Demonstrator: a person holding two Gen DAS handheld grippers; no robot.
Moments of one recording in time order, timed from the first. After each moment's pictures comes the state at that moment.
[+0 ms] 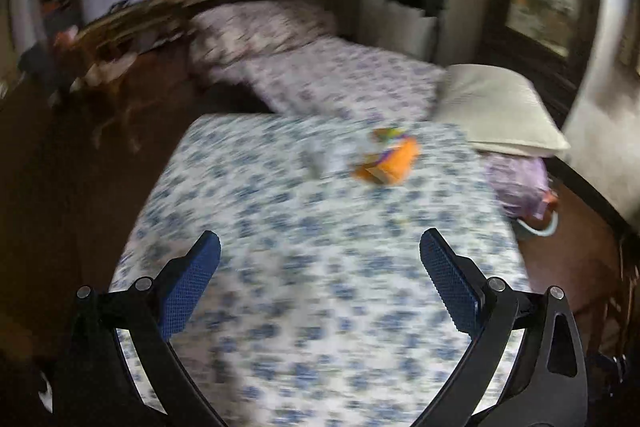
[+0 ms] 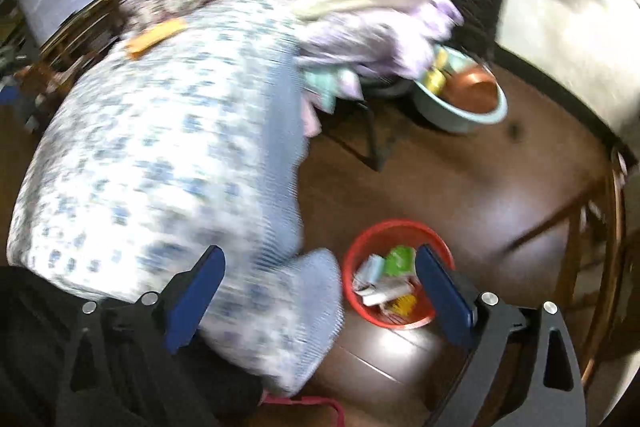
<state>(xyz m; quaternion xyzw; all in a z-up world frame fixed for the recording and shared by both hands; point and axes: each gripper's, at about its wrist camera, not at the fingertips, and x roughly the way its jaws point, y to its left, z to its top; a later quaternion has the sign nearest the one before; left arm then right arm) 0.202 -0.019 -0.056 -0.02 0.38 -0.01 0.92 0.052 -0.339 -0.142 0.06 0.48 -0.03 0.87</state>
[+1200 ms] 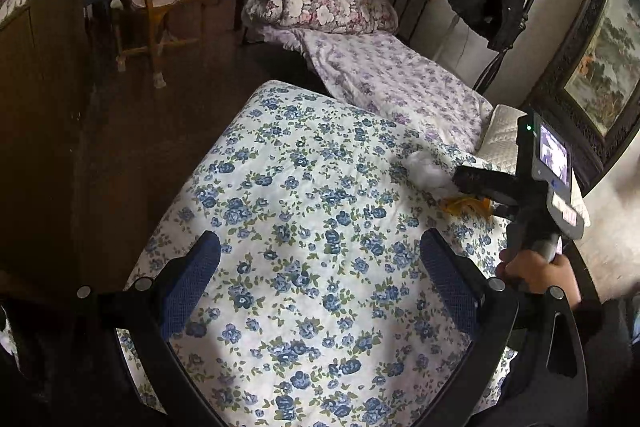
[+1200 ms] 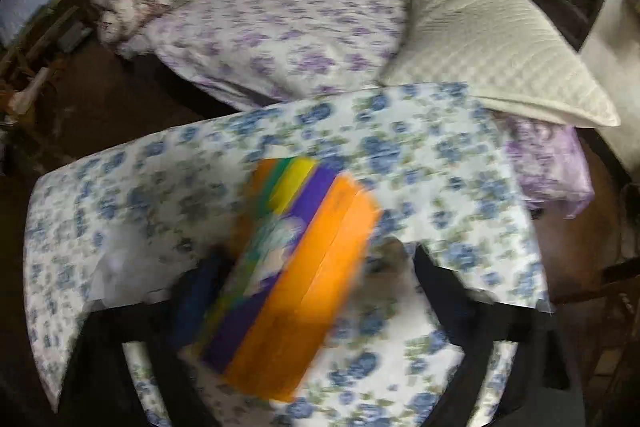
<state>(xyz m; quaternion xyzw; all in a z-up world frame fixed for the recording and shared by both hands) 0.232 0.087 -0.078 -0.15 0.41 0.04 0.90 0.422 -0.144 -0.145 0.07 0.52 -0.07 0.85</state>
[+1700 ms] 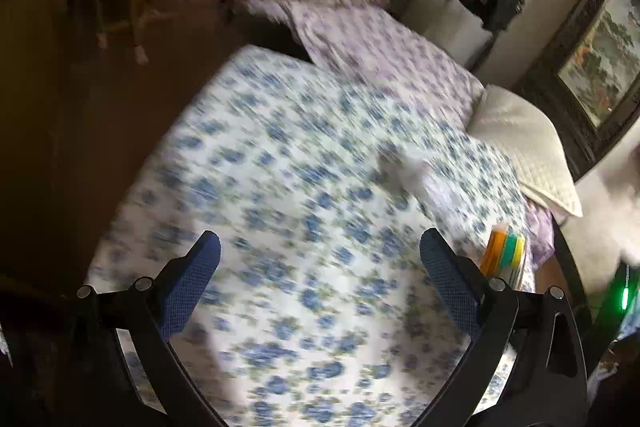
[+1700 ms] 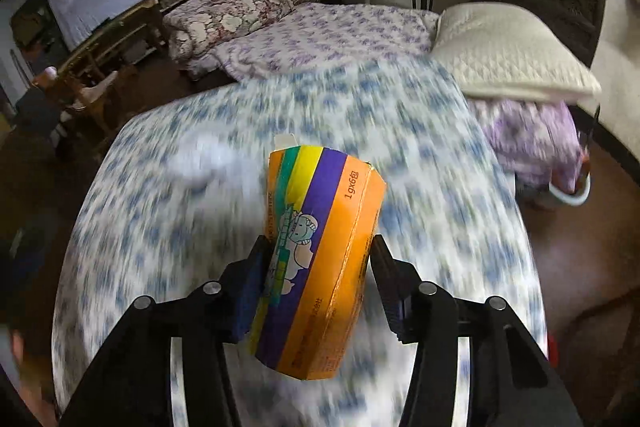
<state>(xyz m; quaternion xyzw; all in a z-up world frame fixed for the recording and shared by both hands) 0.257 0.072 -0.102 -0.17 0.46 0.00 0.87 0.242 -0.175 -0.134 0.10 0.45 0.02 0.89</state>
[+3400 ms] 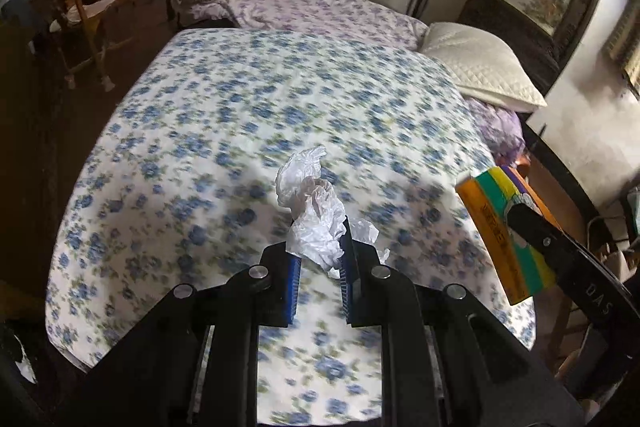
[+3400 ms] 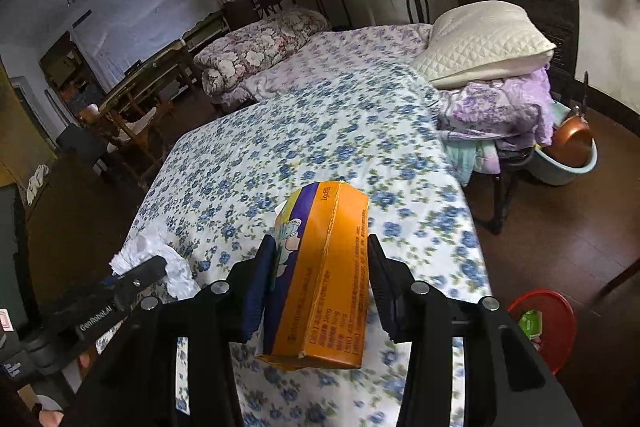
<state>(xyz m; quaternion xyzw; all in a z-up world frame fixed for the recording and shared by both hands) 0.143 -0.024 -0.099 -0.06 0.46 -0.07 0.88 0.123 -0.239 -0.097 0.16 0.39 0.05 0.91</state>
